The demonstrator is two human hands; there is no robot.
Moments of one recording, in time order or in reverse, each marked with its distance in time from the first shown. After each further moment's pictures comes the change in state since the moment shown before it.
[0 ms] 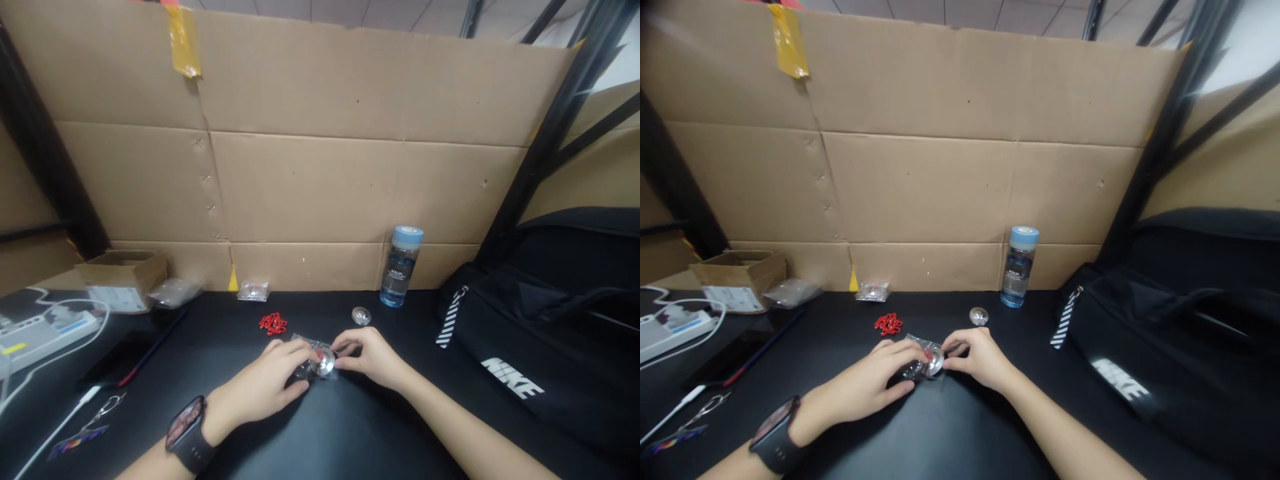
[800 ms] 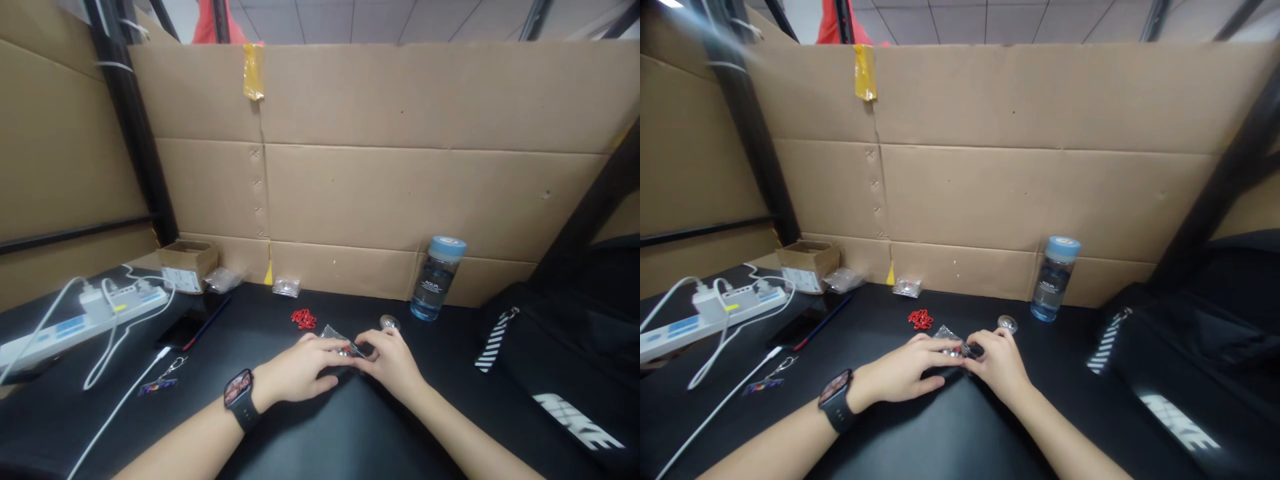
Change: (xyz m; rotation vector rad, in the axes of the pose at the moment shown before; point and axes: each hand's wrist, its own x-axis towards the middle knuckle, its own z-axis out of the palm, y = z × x) left_hand -0.001 -0.001 -0.004 0.052 -0.036 0.069; right_hand 0.012 -0.002 0.022 -0.600 0.190 -0.230
